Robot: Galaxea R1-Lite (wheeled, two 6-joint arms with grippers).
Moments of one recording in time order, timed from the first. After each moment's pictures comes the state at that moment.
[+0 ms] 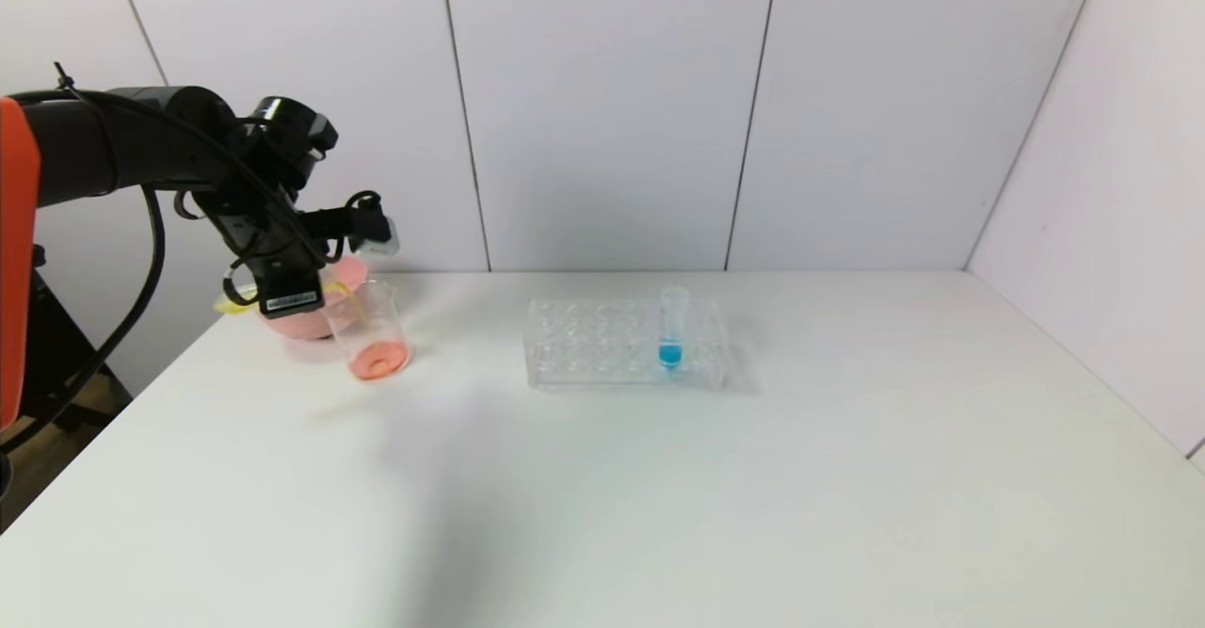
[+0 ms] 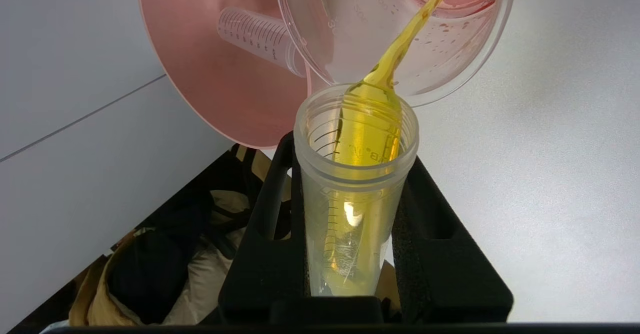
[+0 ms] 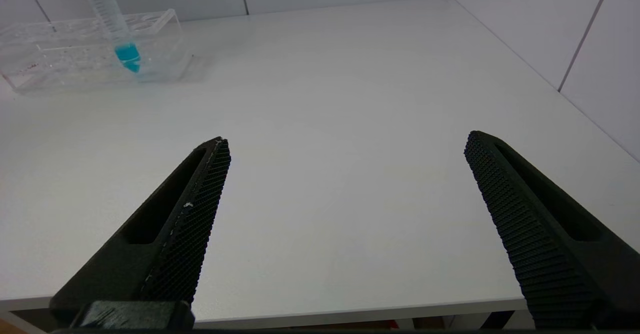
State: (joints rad) left arm -0.06 2.13 -2.02 0.84 0.29 1.10; right arm 0.00 0.00 0.00 0.00 -0.04 0.09
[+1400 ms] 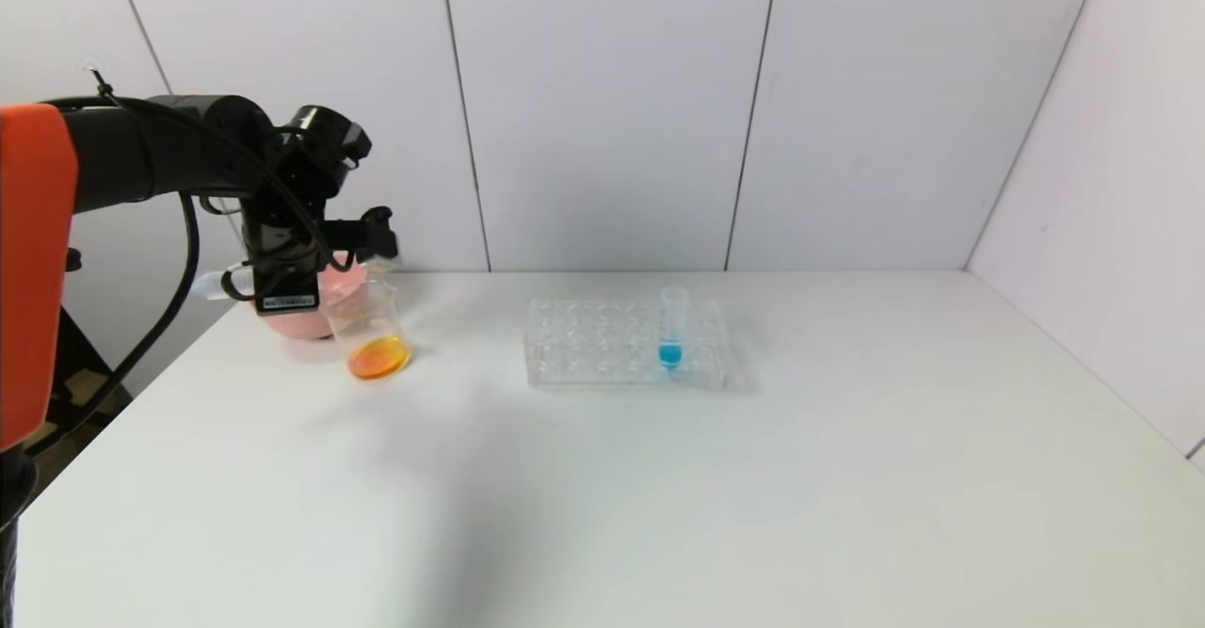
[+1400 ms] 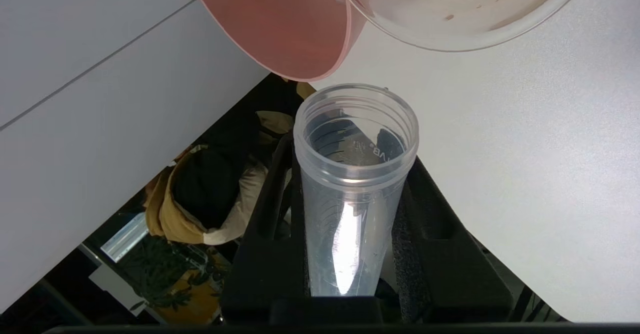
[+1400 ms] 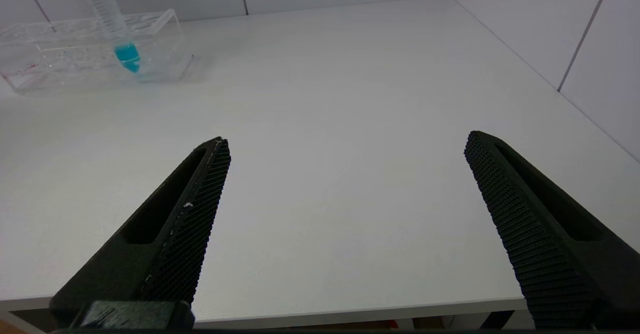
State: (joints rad) left arm -0.12 2.15 -2.02 0.84 0.60 1.12; right arm 0.00 0.00 0.00 0.00 -0.04 0.09
